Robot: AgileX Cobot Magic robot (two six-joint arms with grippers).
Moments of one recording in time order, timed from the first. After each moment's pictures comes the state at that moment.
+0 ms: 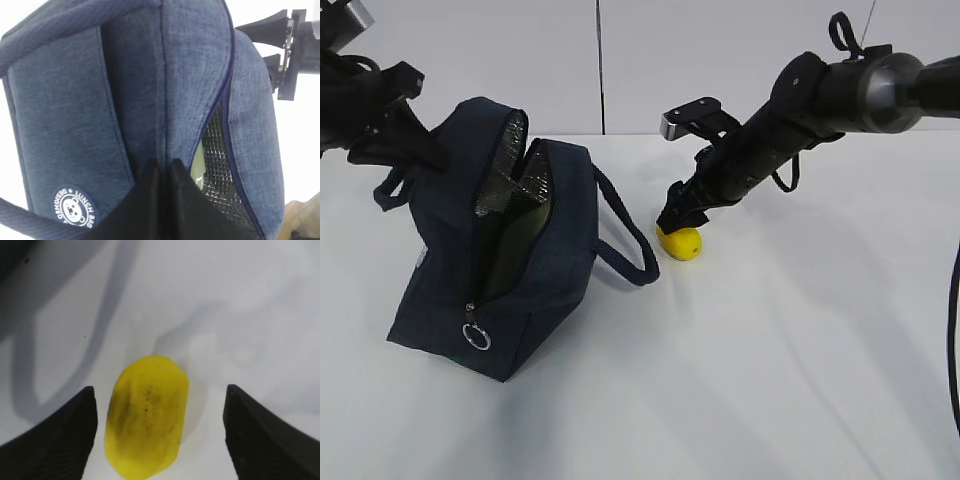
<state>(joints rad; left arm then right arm) -0.05 1.72 -1.29 -0.77 0.92 0.40 0.27 2.31 -1.78 0.58 0.74 -0.90</state>
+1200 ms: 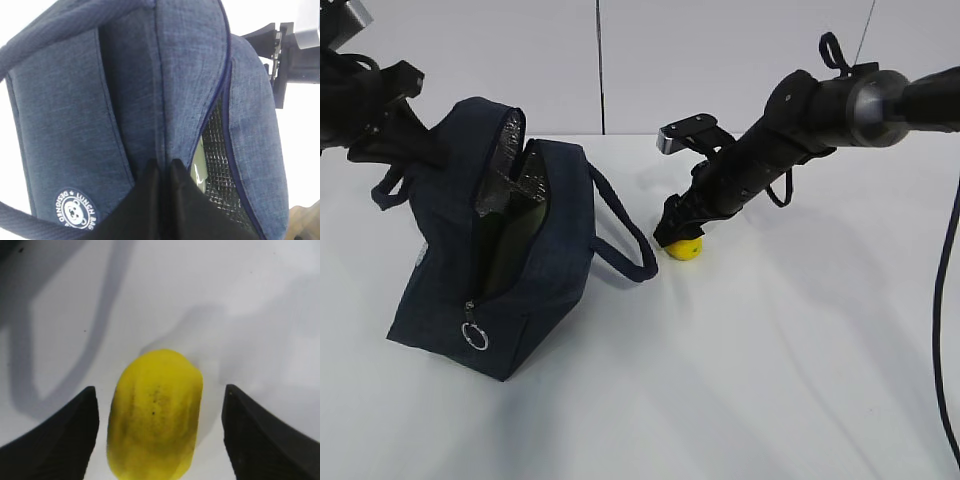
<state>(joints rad) -0.05 1.72 -1.29 -0.77 0.90 0.40 0.27 2.34 -1.78 0.61 0.73 -0.90</state>
